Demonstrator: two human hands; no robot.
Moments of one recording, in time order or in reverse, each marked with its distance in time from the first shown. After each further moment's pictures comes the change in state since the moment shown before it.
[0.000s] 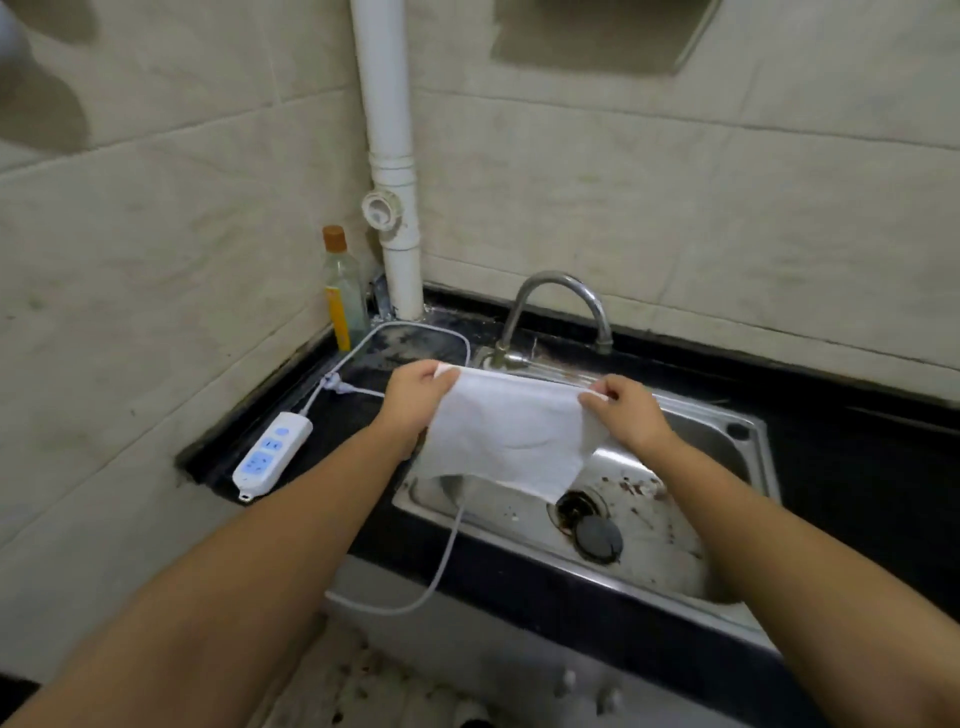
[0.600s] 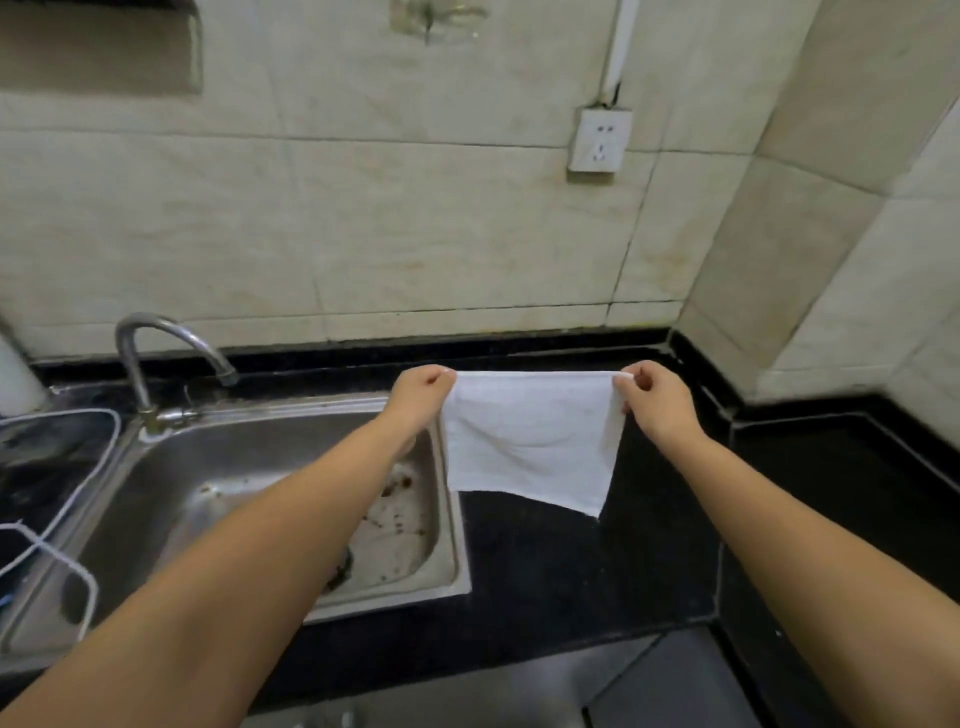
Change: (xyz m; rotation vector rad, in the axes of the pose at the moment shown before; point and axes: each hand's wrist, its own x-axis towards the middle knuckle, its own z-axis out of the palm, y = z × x) left_hand -0.108 0.125 0.382 0.033 -0.593 0.140; right_hand -0.156 0.228 -0.334 0.004 0.634 0.293
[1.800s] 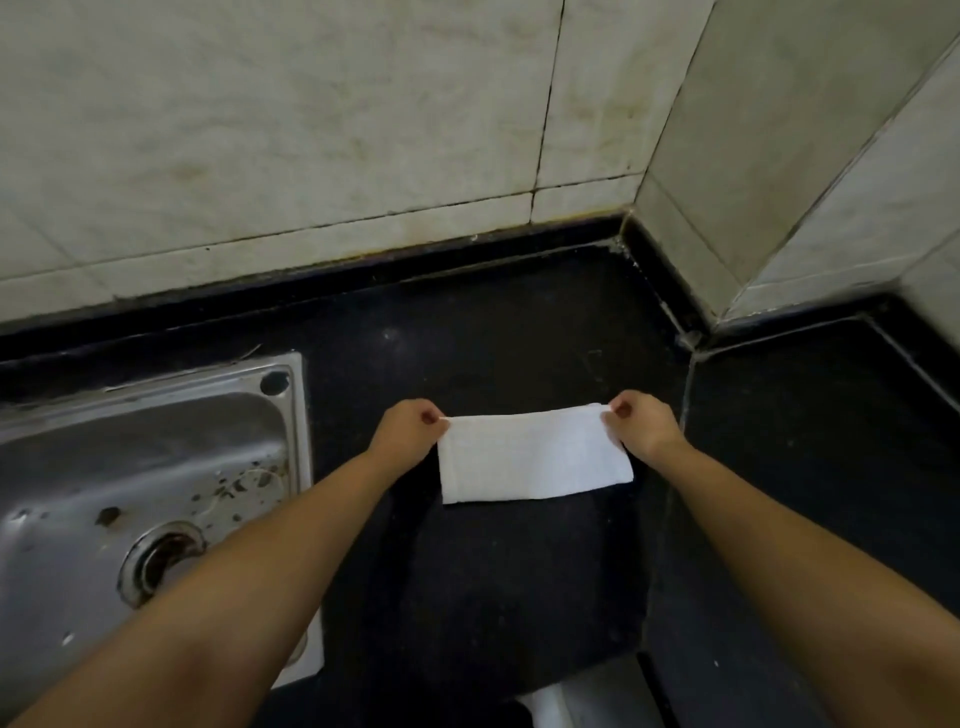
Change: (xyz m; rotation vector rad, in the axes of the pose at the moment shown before) left_hand 0.105 -0.086 0.198 0.532 -0.267 -0.189; right_hand 0.118 0.228 -0.007 -0.323 -0.348 0.479
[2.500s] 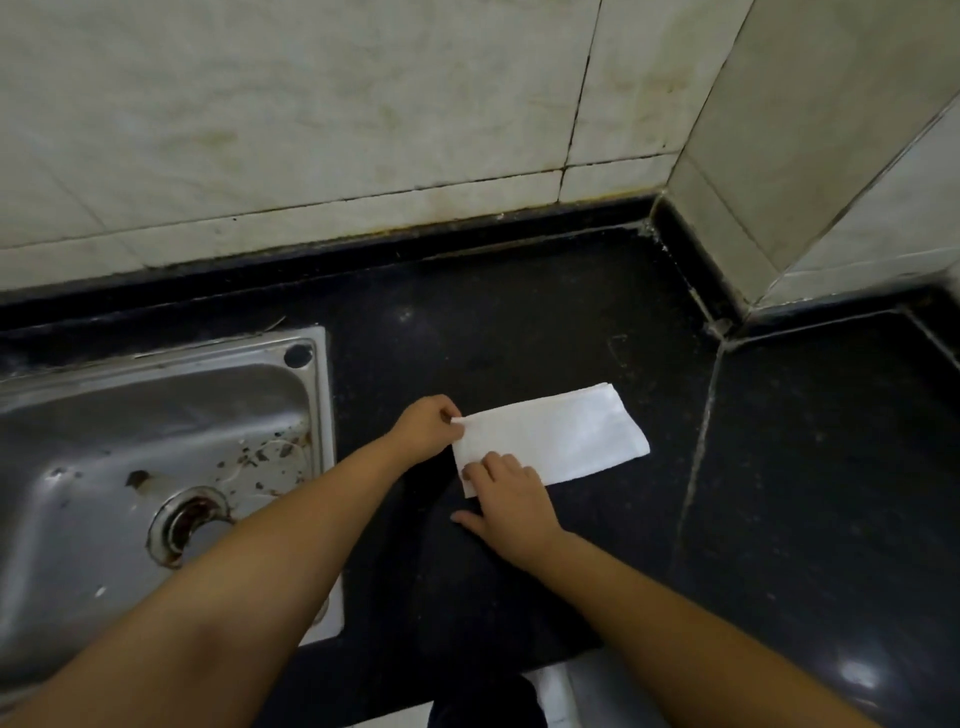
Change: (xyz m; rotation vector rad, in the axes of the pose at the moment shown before) left_hand -0.011 -0.011 0.002 0.033 -0.138 -0.028; right_hand -0.114 -0.056 0.134 -0.492 -0.093 -0.754
